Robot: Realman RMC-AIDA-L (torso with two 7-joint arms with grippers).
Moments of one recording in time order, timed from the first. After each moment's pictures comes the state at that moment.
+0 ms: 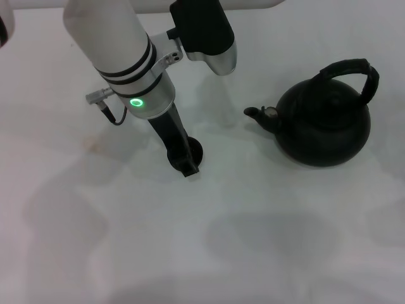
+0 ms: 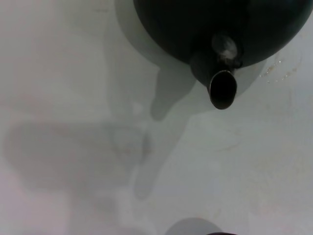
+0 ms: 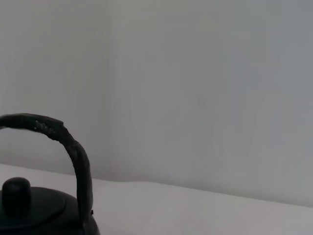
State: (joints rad) left arm -0.94 -2.08 -1.38 -0.91 2.41 -1.34 0.77; right arm 0.31 2.01 0.99 -0.34 0.37 1.56 -2.68
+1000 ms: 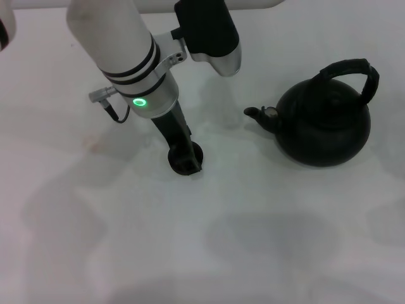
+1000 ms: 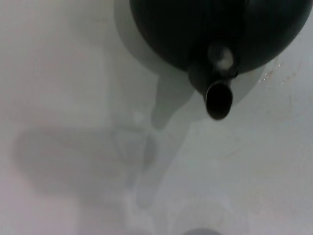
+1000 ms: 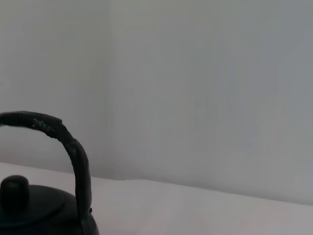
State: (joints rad) left arm -0.93 -2.08 -1.35 -0.95 2.42 -1.33 0.77; right arm 0.31 2.01 0.99 -0.34 0.37 1.55 -2.68
